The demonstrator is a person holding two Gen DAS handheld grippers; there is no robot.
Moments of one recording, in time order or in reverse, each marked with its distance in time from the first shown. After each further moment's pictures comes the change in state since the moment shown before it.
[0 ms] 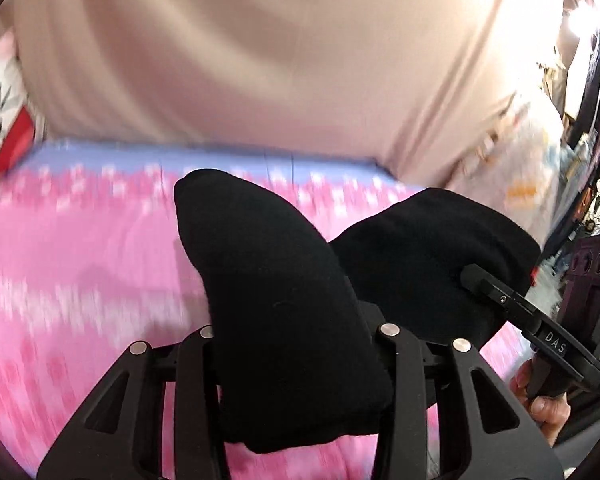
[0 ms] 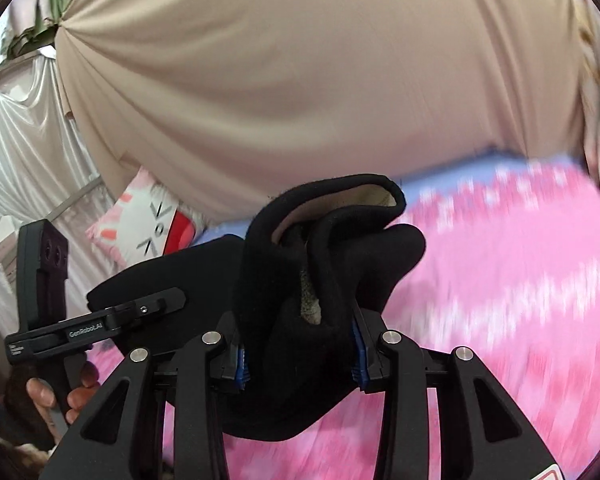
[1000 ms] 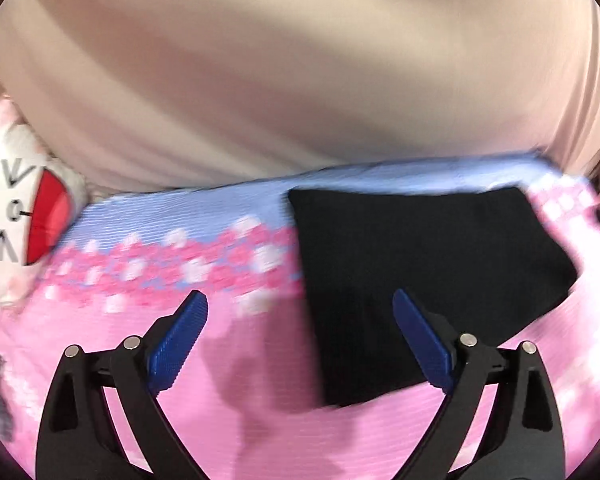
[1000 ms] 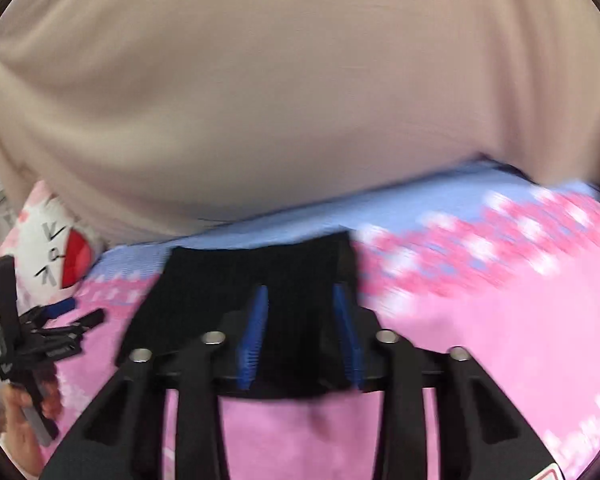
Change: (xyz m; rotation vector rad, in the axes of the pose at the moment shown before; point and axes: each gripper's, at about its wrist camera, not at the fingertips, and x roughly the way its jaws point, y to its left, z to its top) left arm 0.185 0.075 0.075 0.116 0.072 0.391; right arm 0.218 -0.097 0.073 -0.029 0.141 -0.156
